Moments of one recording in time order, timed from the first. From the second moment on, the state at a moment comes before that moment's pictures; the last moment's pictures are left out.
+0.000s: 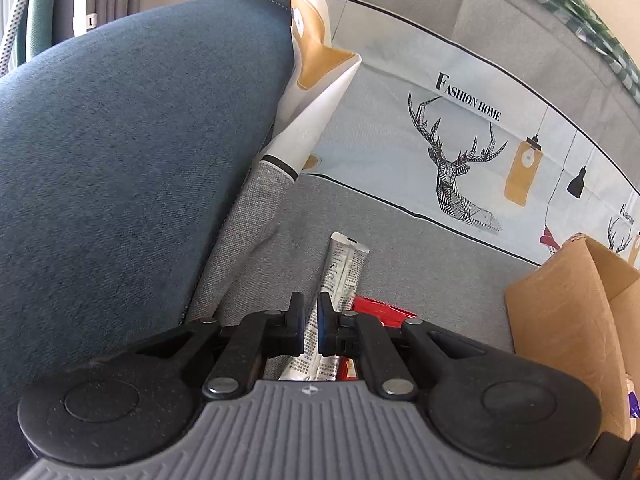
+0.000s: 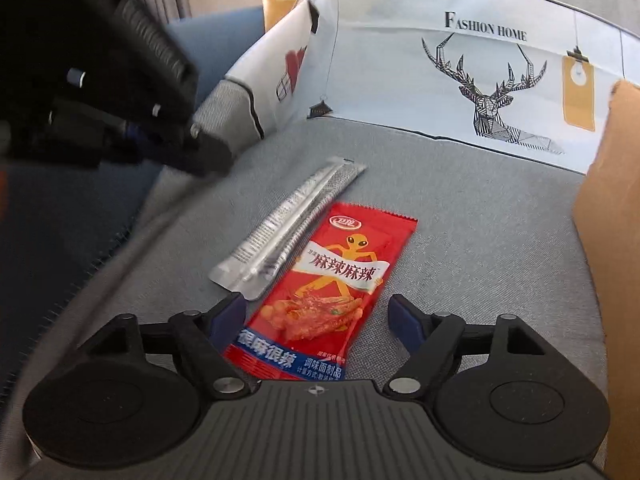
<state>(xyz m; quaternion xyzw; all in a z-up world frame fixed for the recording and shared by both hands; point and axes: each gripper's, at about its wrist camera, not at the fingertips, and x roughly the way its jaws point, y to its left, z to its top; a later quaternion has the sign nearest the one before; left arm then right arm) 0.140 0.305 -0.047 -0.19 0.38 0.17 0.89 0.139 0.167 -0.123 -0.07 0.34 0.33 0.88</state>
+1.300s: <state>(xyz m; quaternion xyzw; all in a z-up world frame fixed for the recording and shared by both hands) 0.208 0.285 -0.102 -0.09 0.45 0.19 0.87 0.169 0.140 -0.120 -0.07 0.35 0.22 0.91</state>
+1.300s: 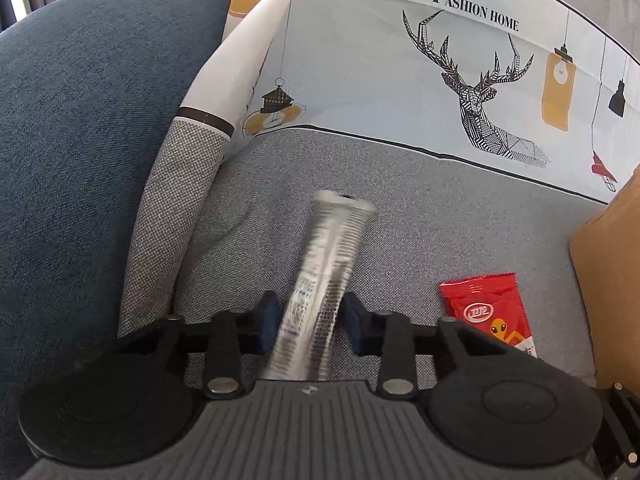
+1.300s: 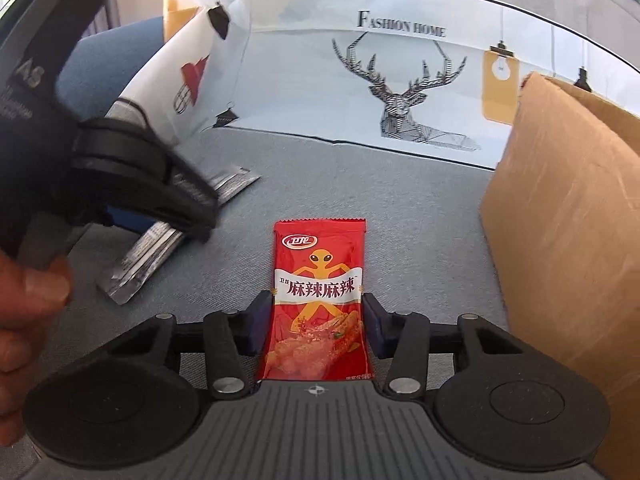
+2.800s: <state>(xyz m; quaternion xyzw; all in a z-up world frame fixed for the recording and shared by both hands) 0.107 0.217 -0.007 -0.21 0.37 0.13 0.89 0.099 0.004 0.032 -0.02 0.20 0.27 0.94</state>
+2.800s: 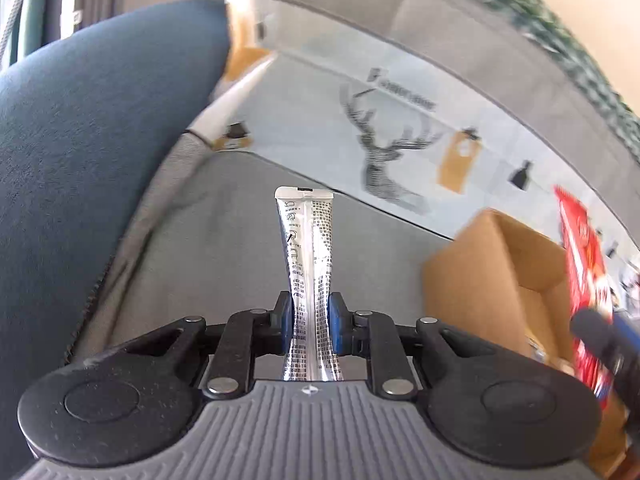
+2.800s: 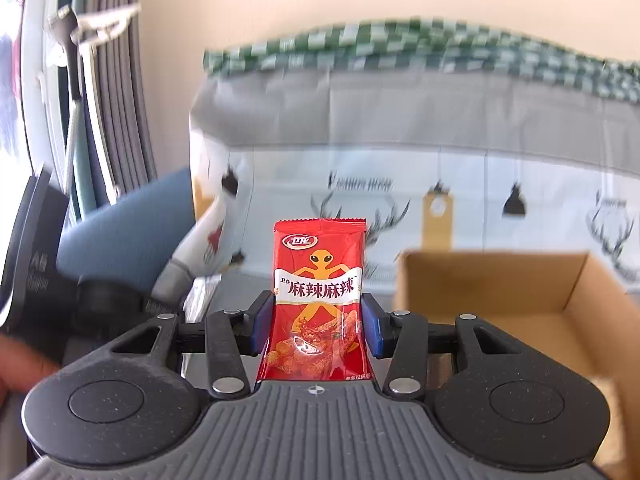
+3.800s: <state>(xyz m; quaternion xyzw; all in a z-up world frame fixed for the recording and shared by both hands) 0.161 0.082 0.025 -0.18 0.30 -0.03 0.94 0.131 -0.194 0.020 -0.01 0.19 0.12 0.97</state>
